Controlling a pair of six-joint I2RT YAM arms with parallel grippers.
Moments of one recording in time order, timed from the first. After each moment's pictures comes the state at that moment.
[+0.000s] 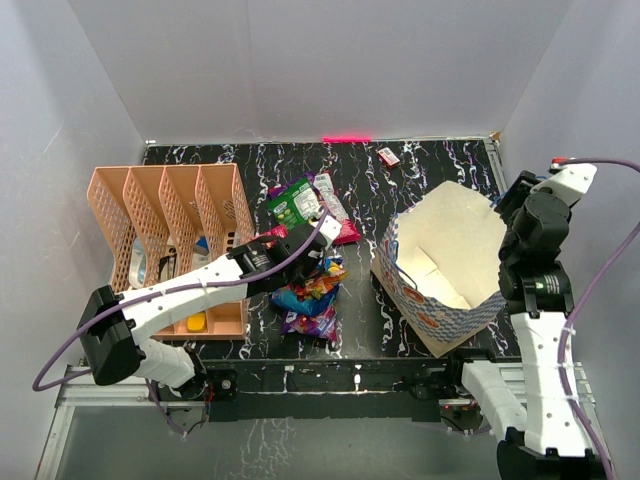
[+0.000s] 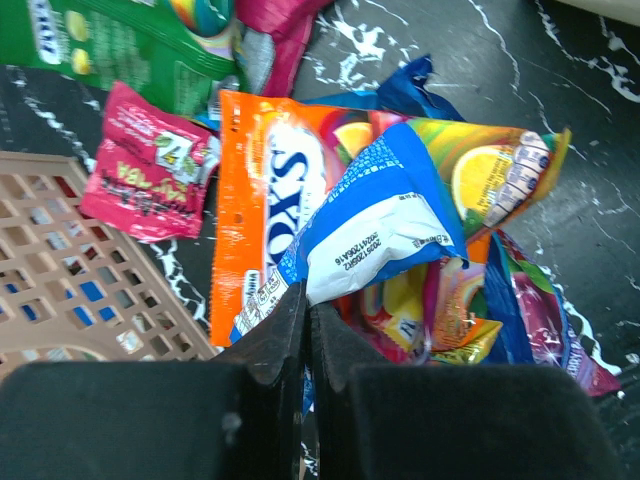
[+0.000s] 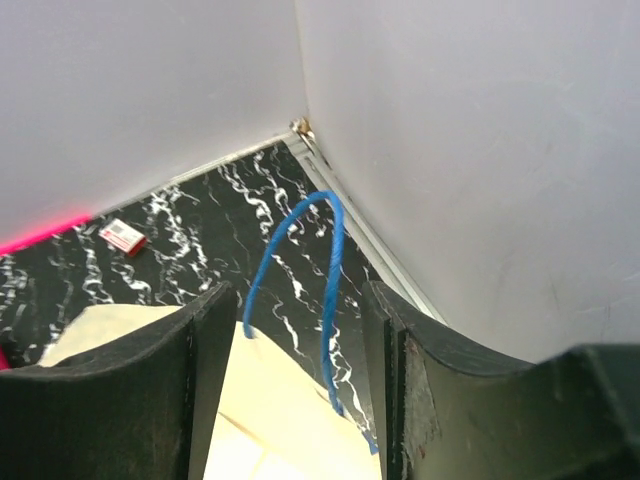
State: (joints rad) left arm -1.00 1.39 1.11 -0.64 -0.35 -0.12; right arm -0.04 0.74 1.07 -0.42 0.46 0.12
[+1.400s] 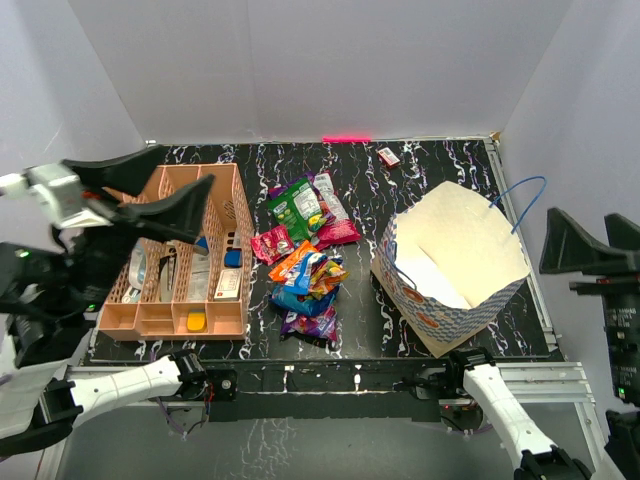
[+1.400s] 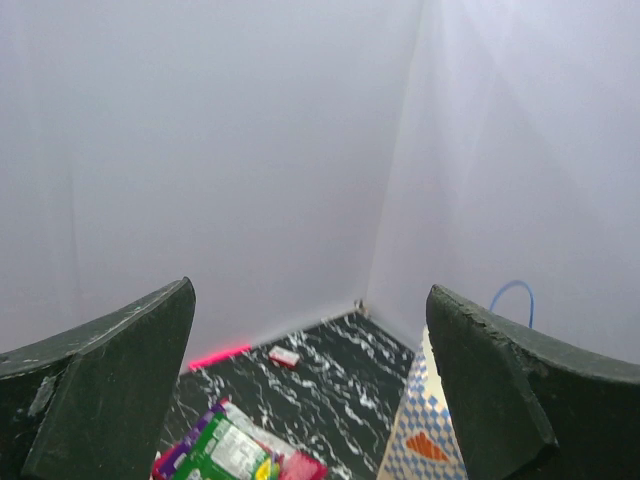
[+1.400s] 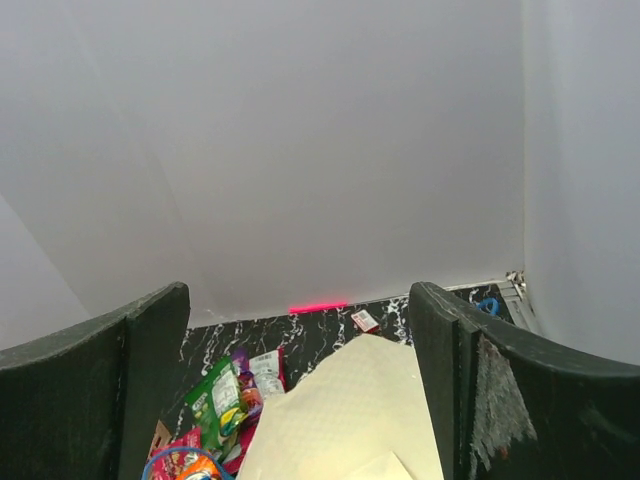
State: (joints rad) left arm -1.00 0.77 1.51 -0.28 -0.35 0.07; right arm 0.14 0.60 1.79 -0.84 0.16 0.23
